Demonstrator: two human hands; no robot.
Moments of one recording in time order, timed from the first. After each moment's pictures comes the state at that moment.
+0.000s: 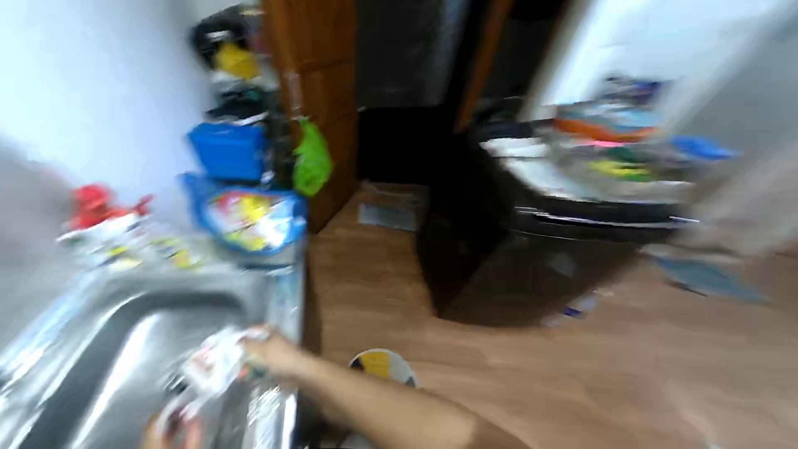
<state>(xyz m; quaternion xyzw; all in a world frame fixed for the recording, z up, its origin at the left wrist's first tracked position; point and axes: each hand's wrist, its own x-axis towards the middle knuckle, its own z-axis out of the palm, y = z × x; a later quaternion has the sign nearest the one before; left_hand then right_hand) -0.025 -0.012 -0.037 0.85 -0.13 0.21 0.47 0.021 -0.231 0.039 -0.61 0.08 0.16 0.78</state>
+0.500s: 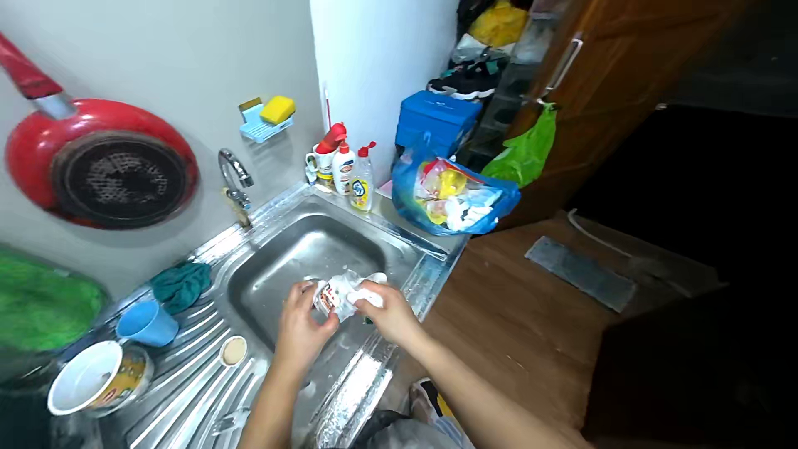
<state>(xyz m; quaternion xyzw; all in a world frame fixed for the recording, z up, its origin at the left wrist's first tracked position) -0.021 0.006 0.008 0.90 0.02 0.21 0.38 0.042 -0.191 0.028 -0.84 -0.17 0.12 0.51</state>
